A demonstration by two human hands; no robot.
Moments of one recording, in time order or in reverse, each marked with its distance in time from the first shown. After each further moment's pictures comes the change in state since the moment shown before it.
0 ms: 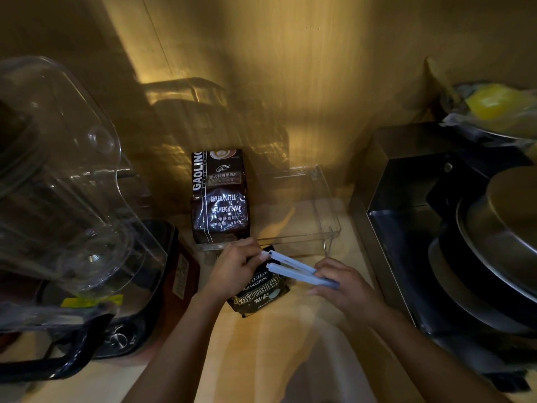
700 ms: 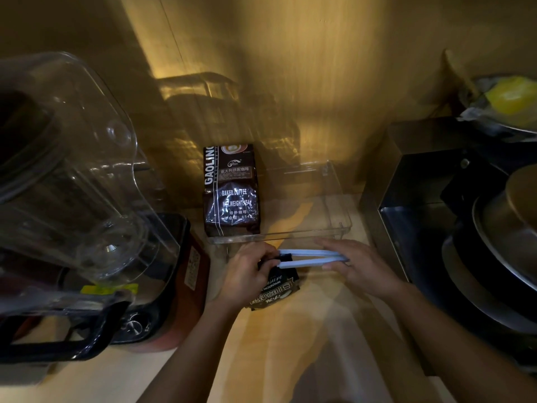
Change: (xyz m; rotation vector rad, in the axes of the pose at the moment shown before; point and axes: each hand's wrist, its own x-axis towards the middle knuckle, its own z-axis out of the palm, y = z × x) left_hand -0.020 0.007 0.013 0.050 0.189 0.002; right_hand 0.020 -0.009 -0.023 -0.125 -0.036 0.028
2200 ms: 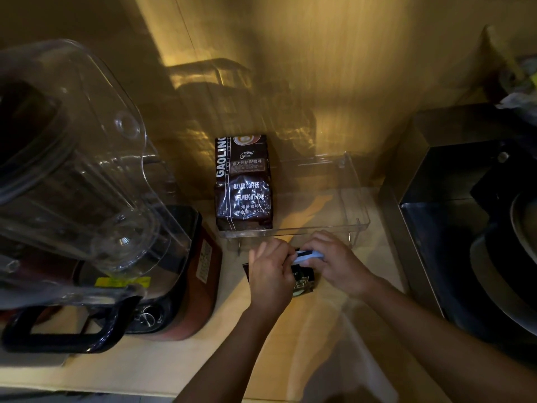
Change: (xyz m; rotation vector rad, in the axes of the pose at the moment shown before) left_hand -0.007 0.021 0.029 0.142 0.227 -0.131; right_hand 0.036 -0.031 0.040 0.064 -0.014 -0.119
